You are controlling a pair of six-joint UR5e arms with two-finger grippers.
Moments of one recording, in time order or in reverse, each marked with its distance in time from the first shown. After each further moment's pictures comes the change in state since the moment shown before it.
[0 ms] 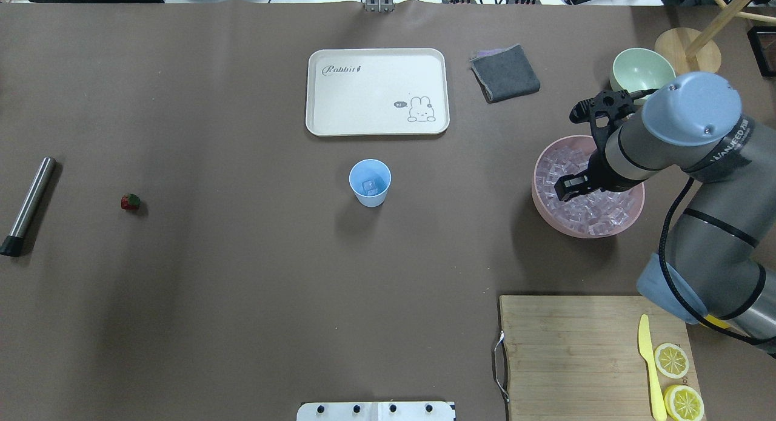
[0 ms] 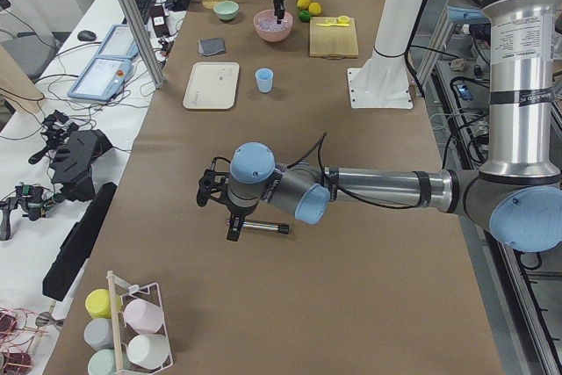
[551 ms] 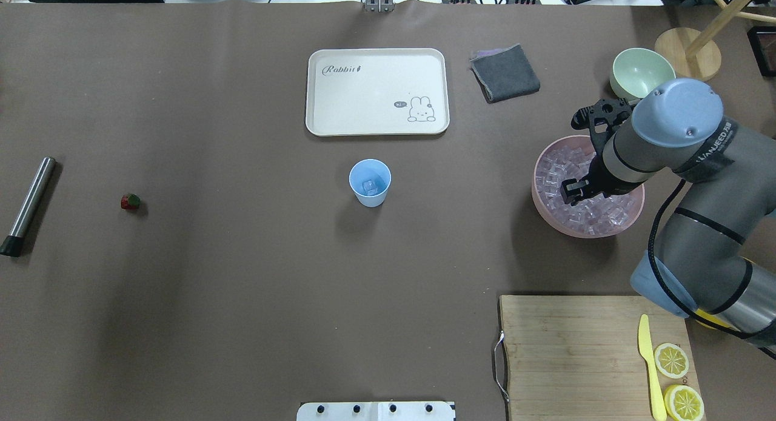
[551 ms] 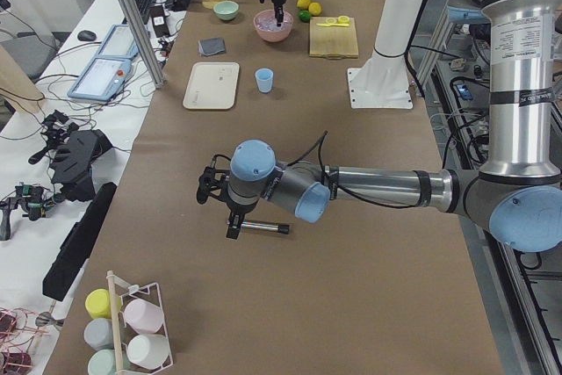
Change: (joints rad) left arm 0.000 0.001 -0.010 0.000 -0.001 -0.001; right arm -0.005 0.006 -0.059 -0.005 0.001 0.006
